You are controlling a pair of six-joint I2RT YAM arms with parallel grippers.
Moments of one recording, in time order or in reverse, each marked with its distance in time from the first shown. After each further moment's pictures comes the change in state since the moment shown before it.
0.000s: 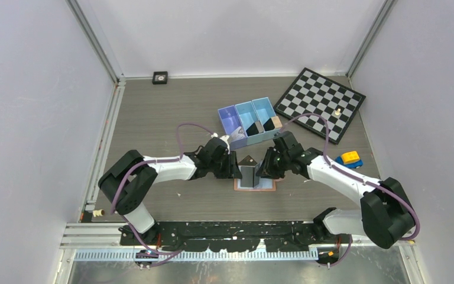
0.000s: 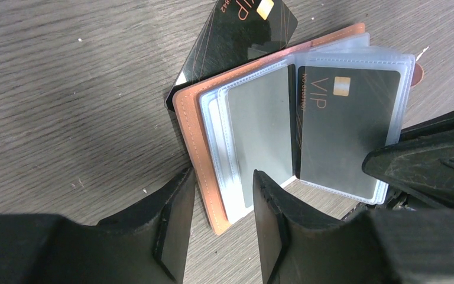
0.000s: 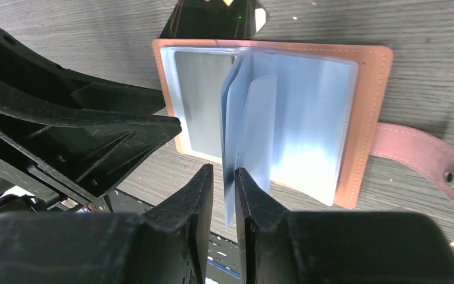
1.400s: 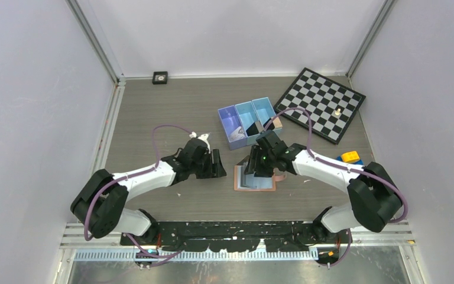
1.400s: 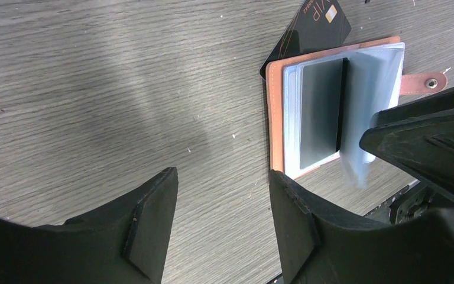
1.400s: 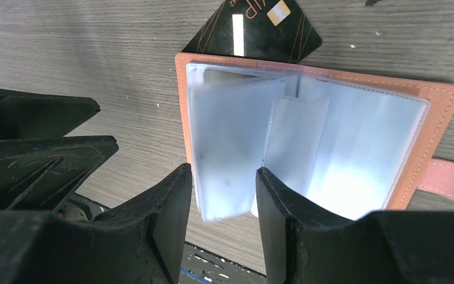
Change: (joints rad) left arm 0.120 -0.274 -0.143 -0.130 -0.073 0.055; right arm 0.138 0.144 0.119 0.011 0.130 0.005
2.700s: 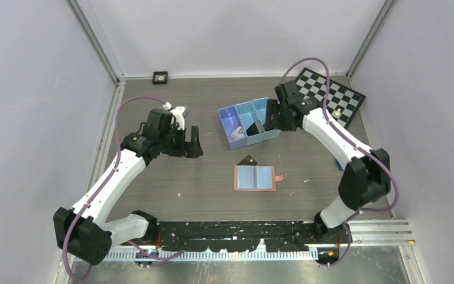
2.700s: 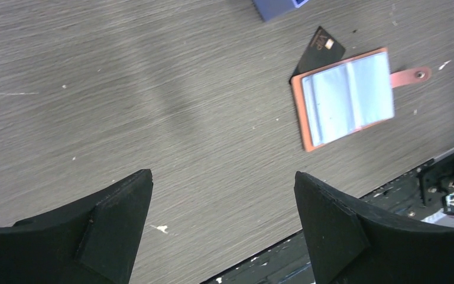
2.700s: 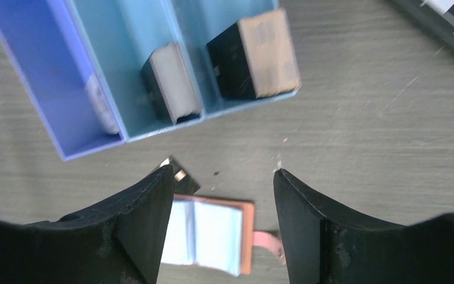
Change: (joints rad) left arm 0.294 -0.228 0.393 -0.617 0.099 0.437; right arm -0.291 0.159 0.539 -0.341 0.185 -0.397
